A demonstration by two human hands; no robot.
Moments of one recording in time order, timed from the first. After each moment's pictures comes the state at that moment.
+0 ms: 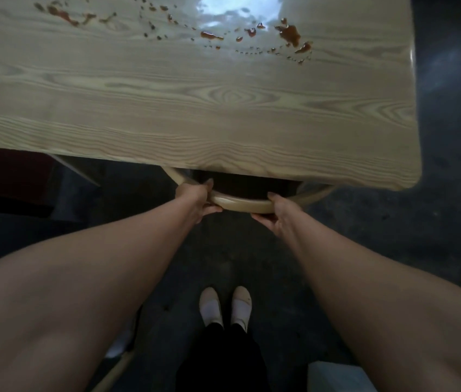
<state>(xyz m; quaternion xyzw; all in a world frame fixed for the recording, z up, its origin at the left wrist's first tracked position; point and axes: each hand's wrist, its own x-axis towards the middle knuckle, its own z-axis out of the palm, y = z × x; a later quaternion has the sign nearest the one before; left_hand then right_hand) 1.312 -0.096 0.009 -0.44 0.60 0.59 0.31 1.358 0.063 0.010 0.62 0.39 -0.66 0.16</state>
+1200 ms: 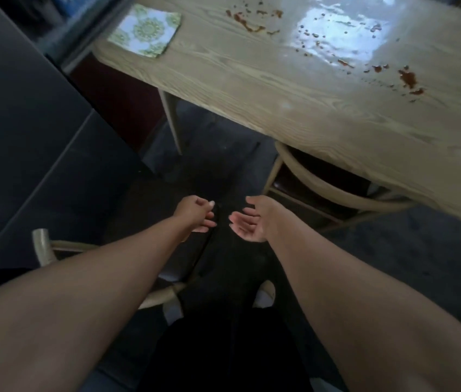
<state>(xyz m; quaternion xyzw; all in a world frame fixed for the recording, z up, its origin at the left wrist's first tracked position) 1.498 -0.314 0.099 -0.37 0.70 0.54 0.28 1.461 -0.166 0.132 0.48 0.48 -0.59 0.44</state>
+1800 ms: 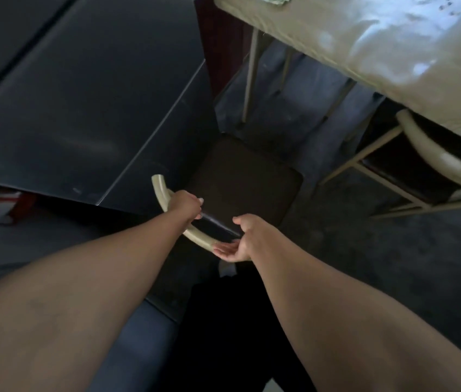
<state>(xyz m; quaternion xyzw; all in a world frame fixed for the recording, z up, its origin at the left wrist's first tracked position) 1.657 -0.592 0.080 -0.50 0.70 0.44 0.25 1.638 -0.454 0.109 0.56 0.40 -0.46 0.56</state>
